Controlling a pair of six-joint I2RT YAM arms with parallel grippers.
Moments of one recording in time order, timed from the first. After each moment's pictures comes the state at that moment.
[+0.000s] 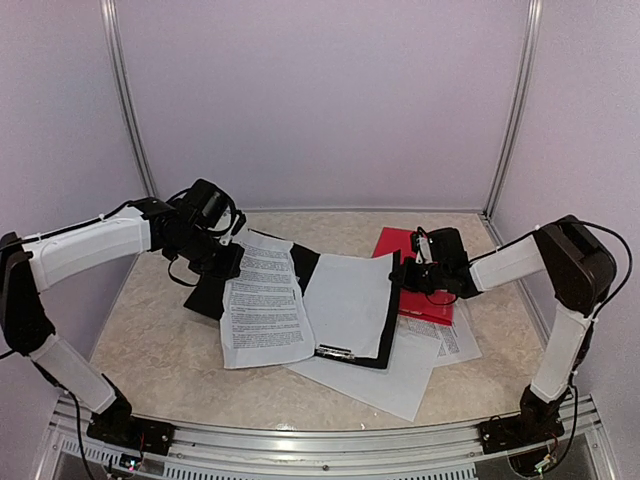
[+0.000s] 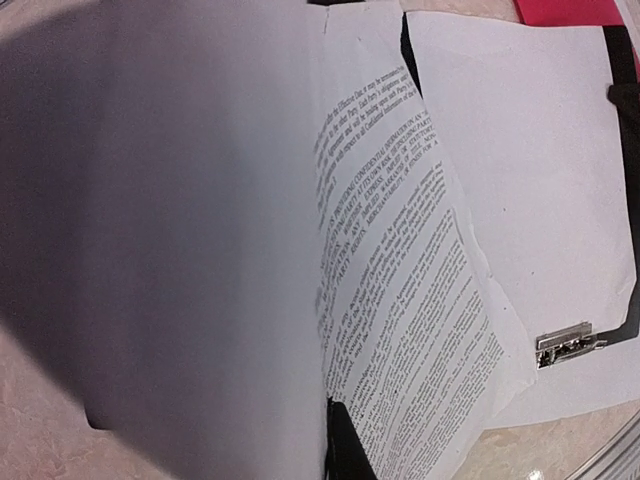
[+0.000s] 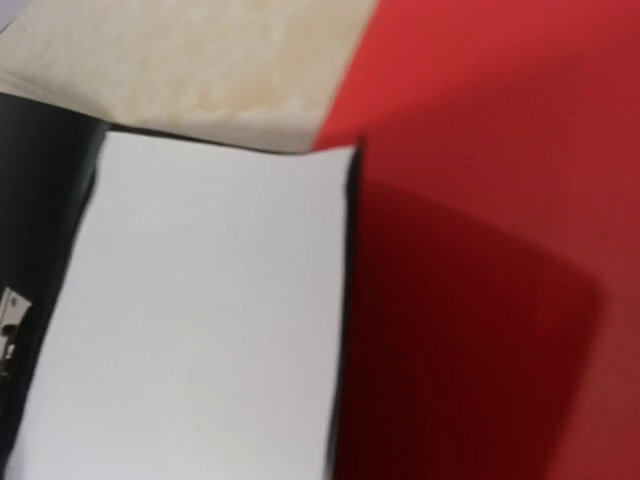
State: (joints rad) left arm -0.59 1.54 1.25 -0.72 -0.03 -0.27; right arm 0.44 1.87 0.87 0.38 -0.24 0.64
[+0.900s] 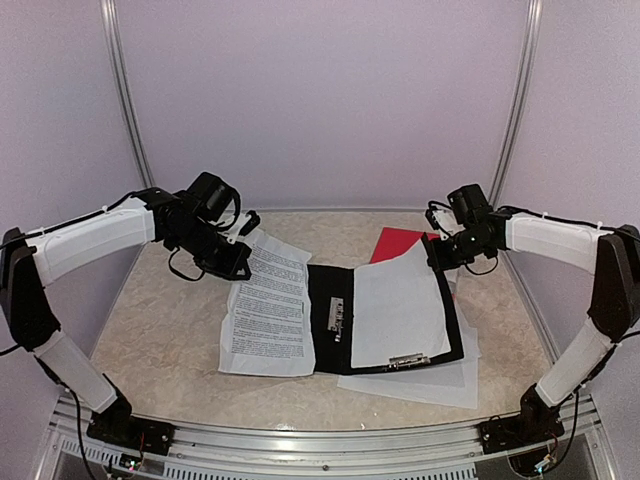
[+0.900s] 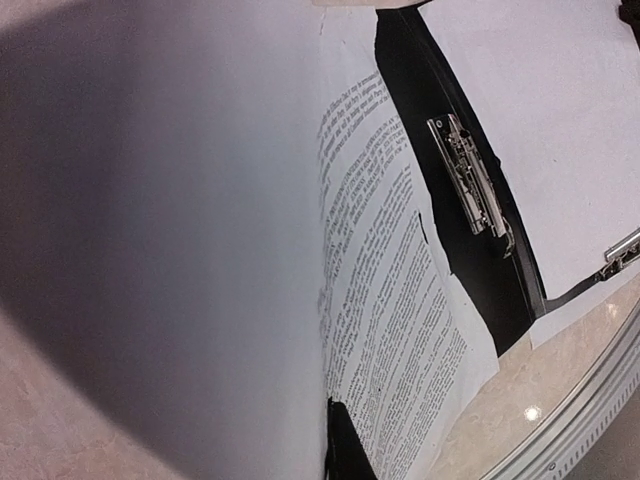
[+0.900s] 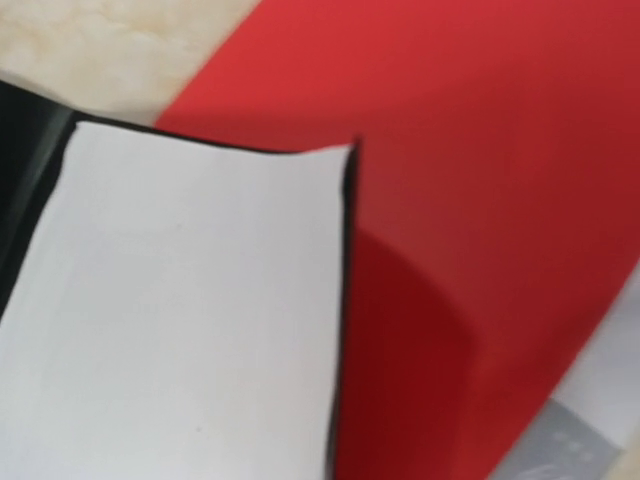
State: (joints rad) left arm -0.60 1.56 1.33 -0.81 0.15 -0.16; right arm 0.37 1.59 1.13 -0.46 -0.07 0.12
